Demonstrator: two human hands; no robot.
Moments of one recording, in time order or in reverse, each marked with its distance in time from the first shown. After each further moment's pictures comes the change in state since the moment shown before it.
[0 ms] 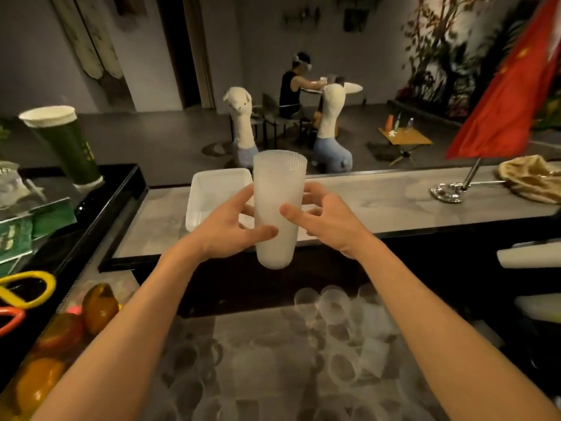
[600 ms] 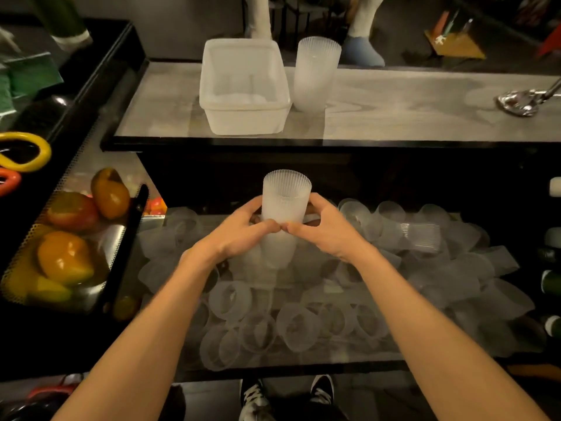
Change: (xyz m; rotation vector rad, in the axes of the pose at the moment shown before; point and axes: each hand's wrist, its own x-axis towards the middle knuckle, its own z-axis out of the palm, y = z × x) left_hand -0.094 -0.134 0.106 -0.189 -0.098 -0.380; right_hand -0.075 0.140 0.109 -0.043 -0.199 0.234
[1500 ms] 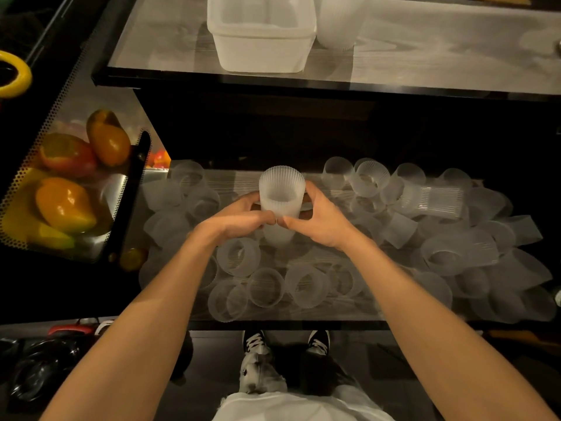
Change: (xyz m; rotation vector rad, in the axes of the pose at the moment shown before) left_hand -0.014 -0.058 0.014 -0.076 -0.163 -0.280; right_hand -0.007 0.046 0.053 -0.082 -0.104 0.057
